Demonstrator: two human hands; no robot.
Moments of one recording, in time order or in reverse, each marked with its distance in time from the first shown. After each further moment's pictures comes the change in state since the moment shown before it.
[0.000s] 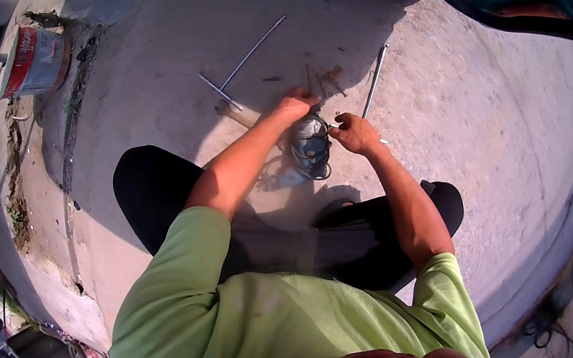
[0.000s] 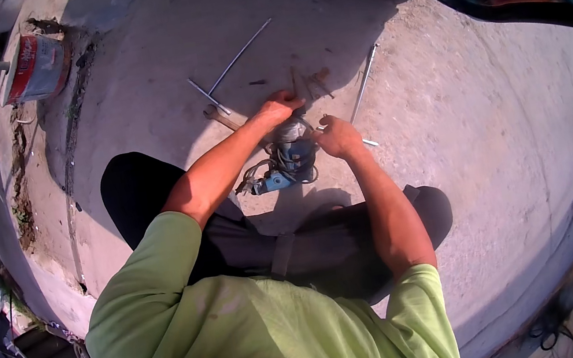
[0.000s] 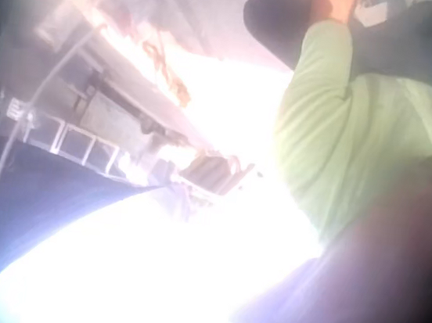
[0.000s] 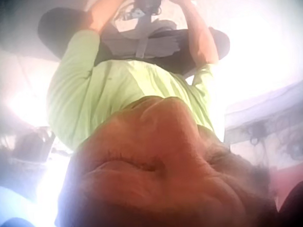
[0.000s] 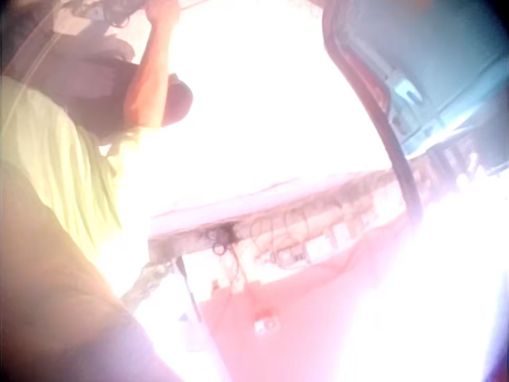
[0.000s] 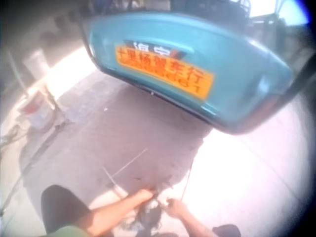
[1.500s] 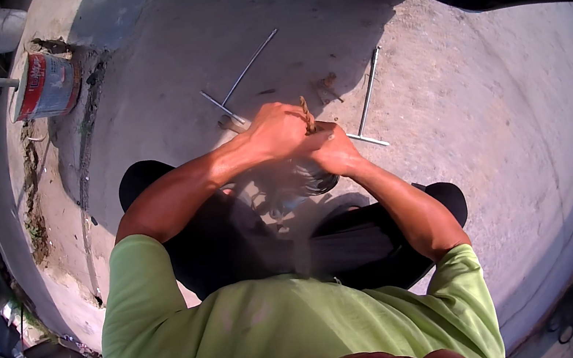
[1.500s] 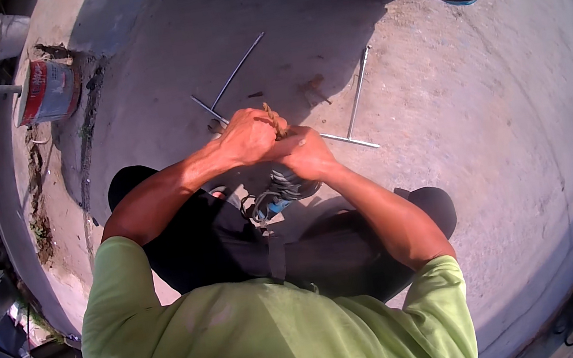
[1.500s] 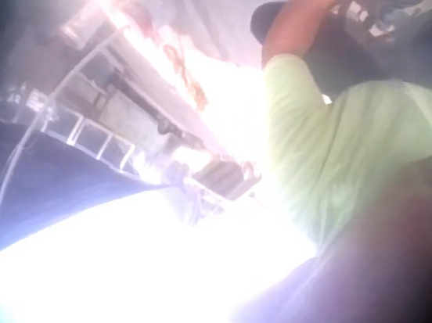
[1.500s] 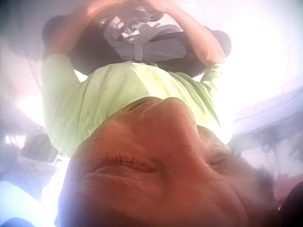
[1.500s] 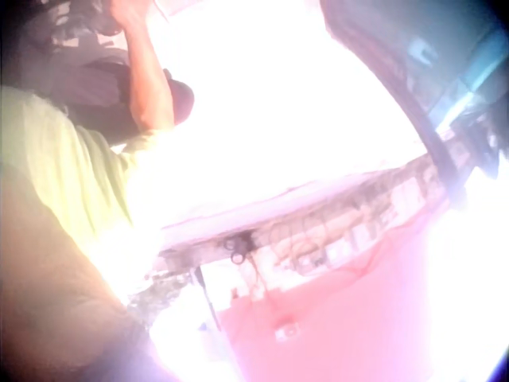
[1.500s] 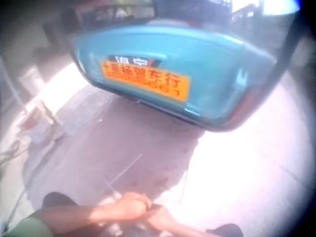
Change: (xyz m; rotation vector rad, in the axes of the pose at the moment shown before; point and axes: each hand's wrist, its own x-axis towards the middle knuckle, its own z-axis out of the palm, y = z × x) left_hand -0.164 0.110 -0.086 0.546 0.017 0.900; right_hand -0.087 -0.094 -0.049 0.593 -0.072 -0.303
